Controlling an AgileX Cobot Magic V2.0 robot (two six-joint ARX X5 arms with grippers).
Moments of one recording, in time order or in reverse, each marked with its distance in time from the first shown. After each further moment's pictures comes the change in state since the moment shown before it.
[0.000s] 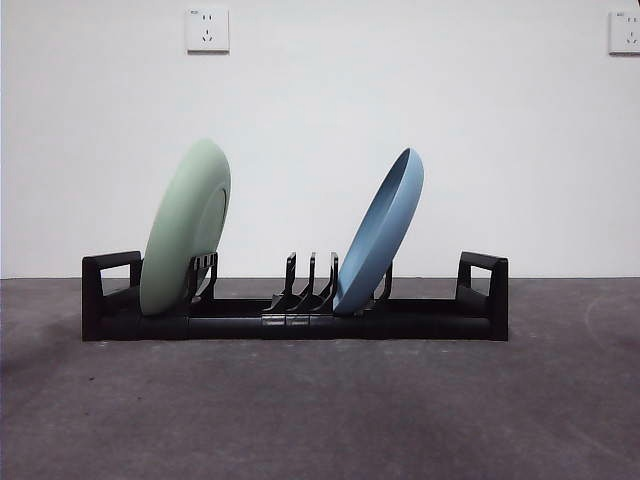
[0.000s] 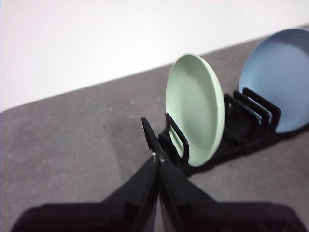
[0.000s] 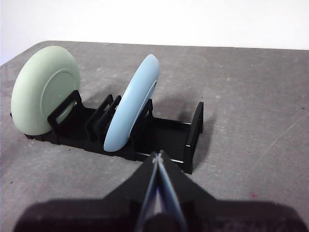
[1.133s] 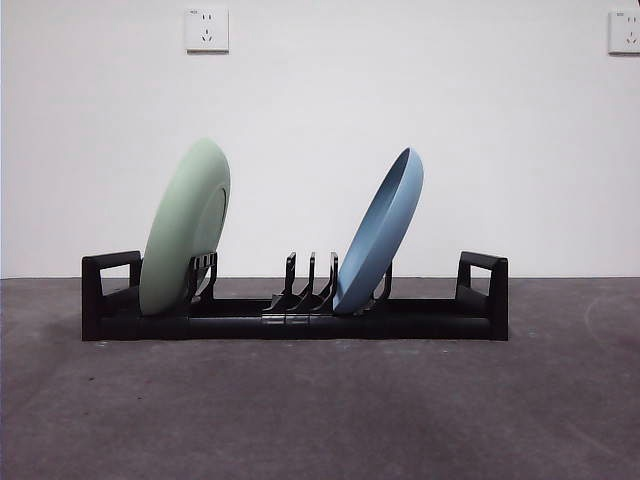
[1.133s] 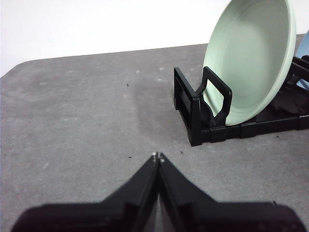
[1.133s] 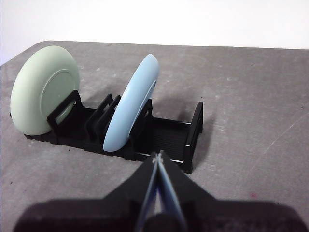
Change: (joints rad) left arm 0.244 -0.238 -0.447 0.218 0.113 -0.080; right arm 0.000 0.000 0.000 0.000 0.000 0.000
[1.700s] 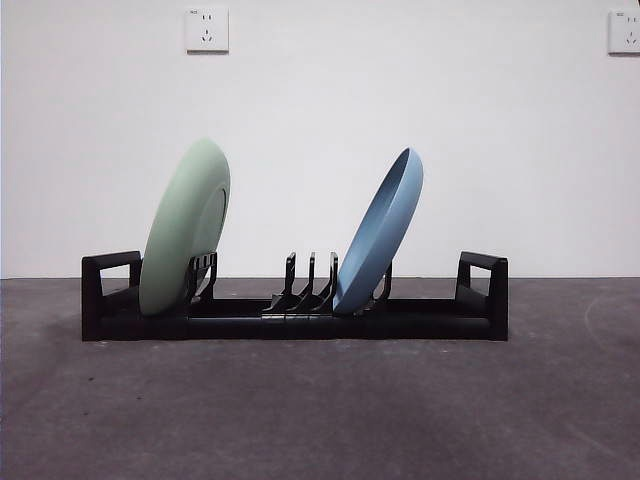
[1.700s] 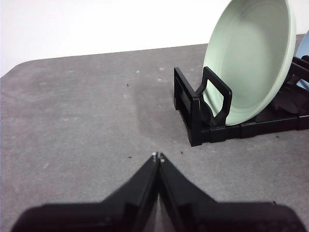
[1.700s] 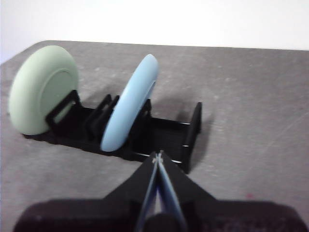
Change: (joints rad) left arm 0.000 0.000 0.000 0.000 0.000 0.000; right arm 0.000 -0.005 0.000 -0.001 0.026 -0.026
